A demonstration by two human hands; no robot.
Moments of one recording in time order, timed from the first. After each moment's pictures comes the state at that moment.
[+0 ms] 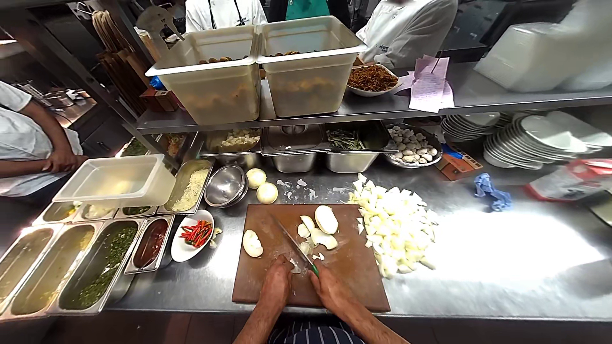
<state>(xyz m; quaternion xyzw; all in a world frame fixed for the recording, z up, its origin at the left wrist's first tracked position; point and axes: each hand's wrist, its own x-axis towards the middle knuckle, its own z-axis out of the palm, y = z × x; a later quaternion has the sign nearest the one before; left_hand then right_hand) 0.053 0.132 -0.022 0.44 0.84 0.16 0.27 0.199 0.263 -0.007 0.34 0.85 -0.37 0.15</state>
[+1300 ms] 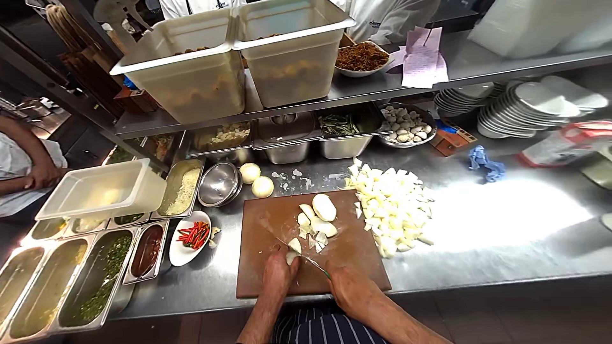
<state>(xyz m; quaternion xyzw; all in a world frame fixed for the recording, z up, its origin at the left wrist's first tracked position) 0.048 0.145 -0.005 0.35 0.89 0.12 0.27 0.221 0.262 0.089 0.30 0.85 -0.28 0.32</state>
